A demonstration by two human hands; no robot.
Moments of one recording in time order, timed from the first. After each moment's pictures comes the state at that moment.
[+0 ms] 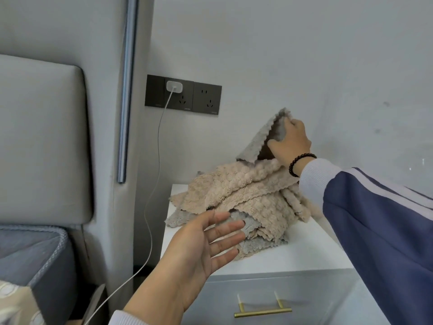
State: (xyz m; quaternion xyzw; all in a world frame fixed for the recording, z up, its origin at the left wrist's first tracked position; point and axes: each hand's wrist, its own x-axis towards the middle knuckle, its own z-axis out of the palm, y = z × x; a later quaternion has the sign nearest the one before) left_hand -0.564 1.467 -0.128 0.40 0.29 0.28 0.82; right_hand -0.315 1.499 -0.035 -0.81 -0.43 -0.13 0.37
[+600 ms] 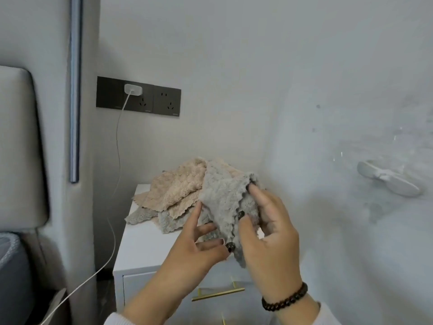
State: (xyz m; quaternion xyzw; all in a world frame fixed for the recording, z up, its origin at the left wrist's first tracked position) left_hand -0.529 1.406 -0.144 0.63 0.24 0.28 0.69; right_hand -0.433 1.320 -0.121 -0.61 -0.45 -0.11 0.64
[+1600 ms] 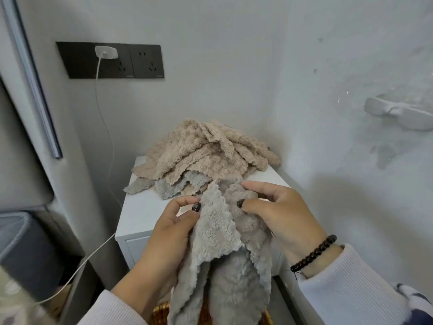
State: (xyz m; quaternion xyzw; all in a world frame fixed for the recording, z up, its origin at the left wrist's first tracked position) left_hand -0.527 1.387 -0.172 0.52 0.29 0.32 0.74; right_hand -0.386 1.288 -0.134 -0.69 -0.31 0.27 0.60
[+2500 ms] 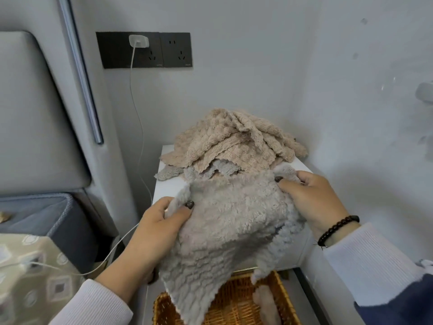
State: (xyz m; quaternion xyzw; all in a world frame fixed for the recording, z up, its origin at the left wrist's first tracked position) left_hand -0.594 1.429 -0.180 0.64 0.42 0.30 0.56; right_hand -0.368 1.317 -0.158 -0.75 -0.30 0.18 0.56
